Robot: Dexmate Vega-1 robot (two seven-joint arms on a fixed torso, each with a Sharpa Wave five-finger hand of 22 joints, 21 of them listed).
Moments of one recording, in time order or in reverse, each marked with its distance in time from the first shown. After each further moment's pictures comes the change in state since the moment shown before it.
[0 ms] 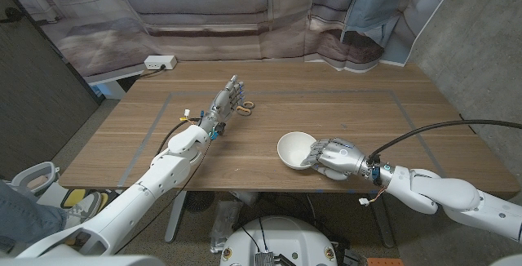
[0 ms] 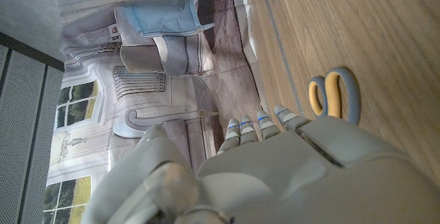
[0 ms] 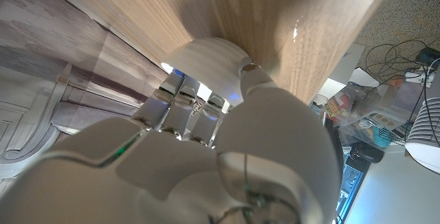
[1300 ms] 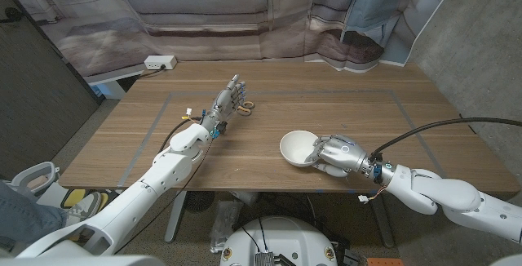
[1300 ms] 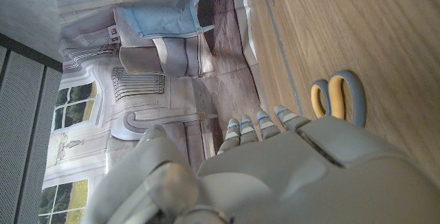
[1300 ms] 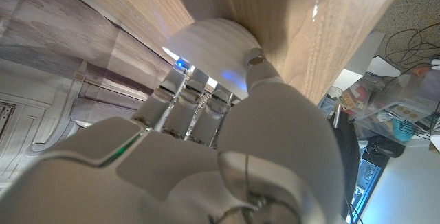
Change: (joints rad) left arm -0.019 -0.007 0.008 0.010 0.001 0.012 -0.006; left_hand 0.000 0.000 -0.008 0.000 0.000 0.000 0.000 0.000 0.000 0.000 0.000 0.000 0.000 0.000 0.000 0.000 0.000 0.000 0.000 0.000 0.000; right arm -0.026 0.002 0.023 -0.020 0.045 -0.037 -0.028; right_hand 0.014 0.005 -0.048 0.024 -0.010 0.225 0.064 -0.062 0.009 0.313 0.014 -0.117 -0.002 0.269 -0.076 -0.062 0.076 0.036 0.000 0.124 0.037
